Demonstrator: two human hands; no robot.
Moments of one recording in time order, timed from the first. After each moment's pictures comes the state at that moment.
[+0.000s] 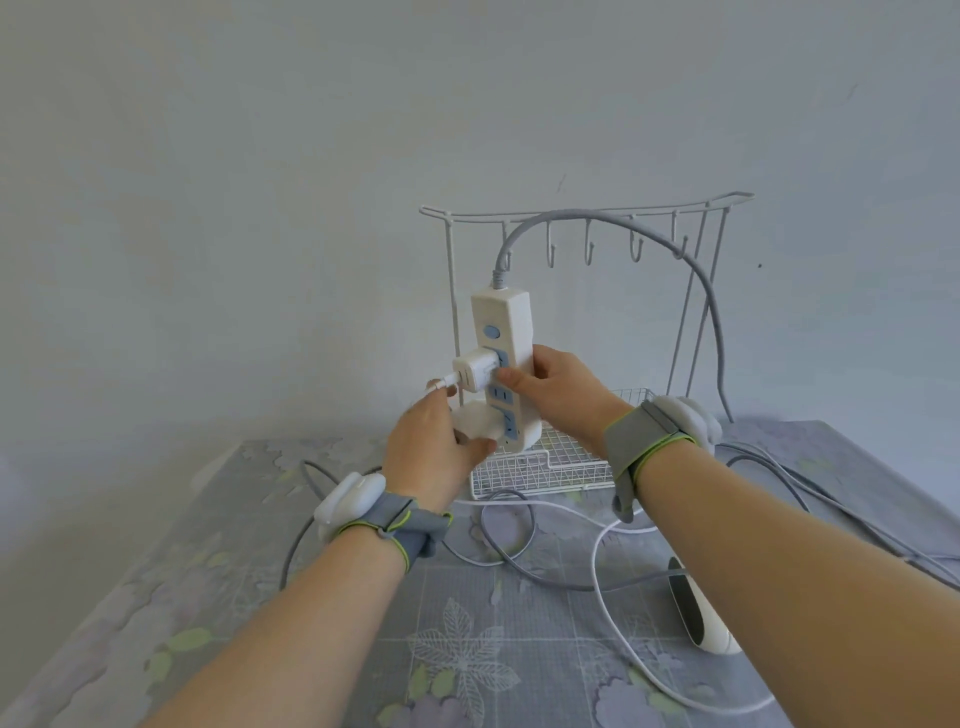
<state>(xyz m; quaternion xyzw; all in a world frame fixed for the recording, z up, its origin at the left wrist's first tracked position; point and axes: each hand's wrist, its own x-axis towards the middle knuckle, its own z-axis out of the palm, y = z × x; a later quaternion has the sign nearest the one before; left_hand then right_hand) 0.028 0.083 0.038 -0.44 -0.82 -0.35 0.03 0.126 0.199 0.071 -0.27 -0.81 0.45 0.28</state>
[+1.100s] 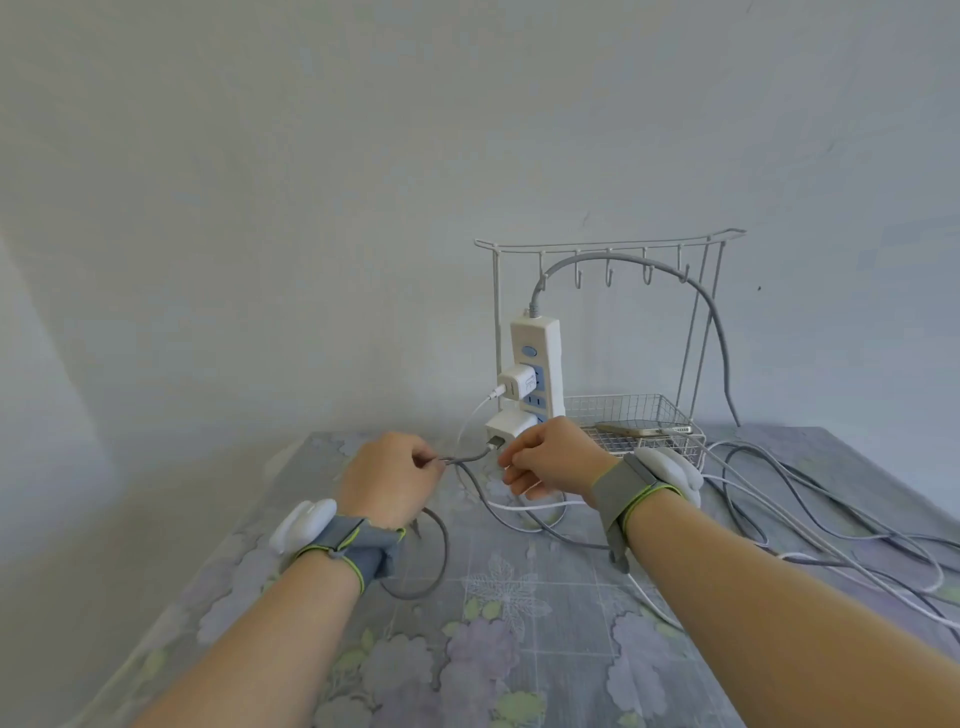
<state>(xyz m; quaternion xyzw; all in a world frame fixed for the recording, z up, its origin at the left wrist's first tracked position) 0.016 -0.027 0.042 -0.39 -0.87 -0.31 0.01 0.141 0.119 0.049 -0.32 -0.79 0.50 0.13</state>
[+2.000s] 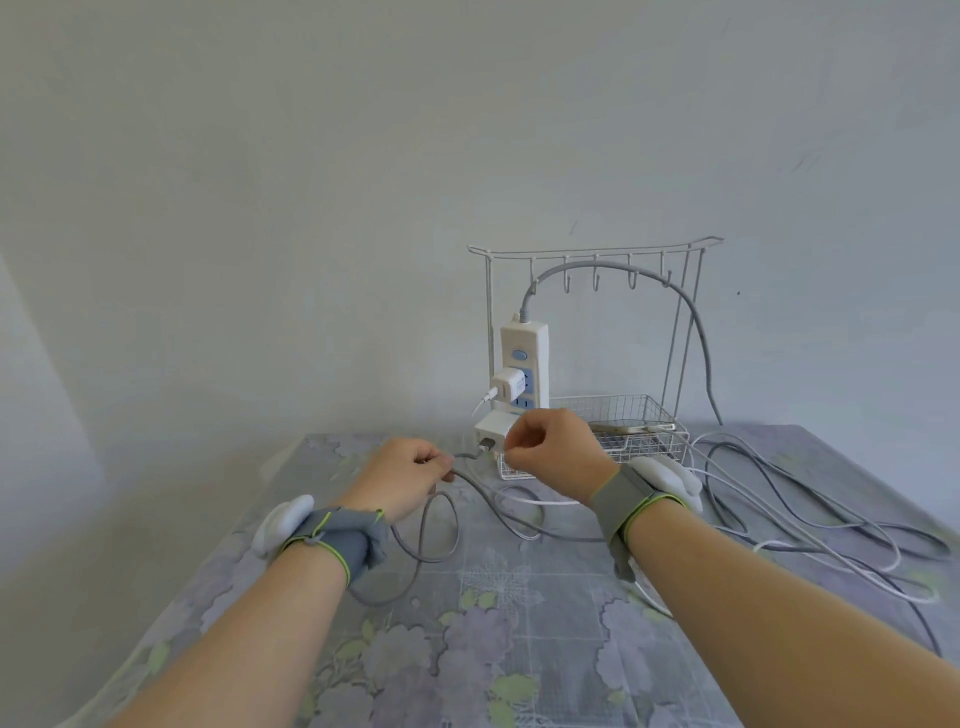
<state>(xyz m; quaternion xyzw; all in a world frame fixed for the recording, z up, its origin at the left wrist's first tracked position) 0.021 -0.025 0.047 -0.44 -0.80 -0.38 -0.14 0.160 0.108 0.052 -0.27 -0.86 0.35 0.26</state>
